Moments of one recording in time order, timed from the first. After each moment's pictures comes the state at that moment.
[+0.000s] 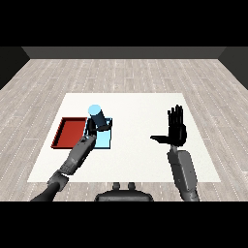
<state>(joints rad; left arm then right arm) -0.66 0.20 -0.34 -0.79 0.38 0.58 -0.30 -0.23 -0.16 0.02 -1.66 -0.43 -0.15 -0.24</state>
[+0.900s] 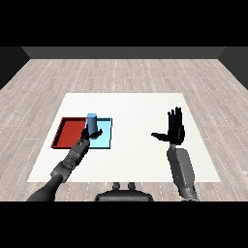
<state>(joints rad) -0.81 0.18 -0.26 -0.11 0.29 0.53 -0.15 -0.27 -0.14 -0.04 -1.50 -0.42 -0.13 -0.29</state>
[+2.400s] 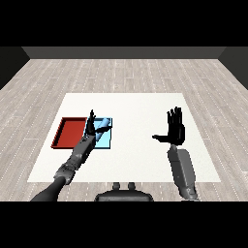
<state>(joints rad) -0.77 0.13 -0.13 -0.40 0.36 0.49 -0.63 -0.26 -0.15 -0.04 -1.51 -0.45 -0.04 -0.30</state>
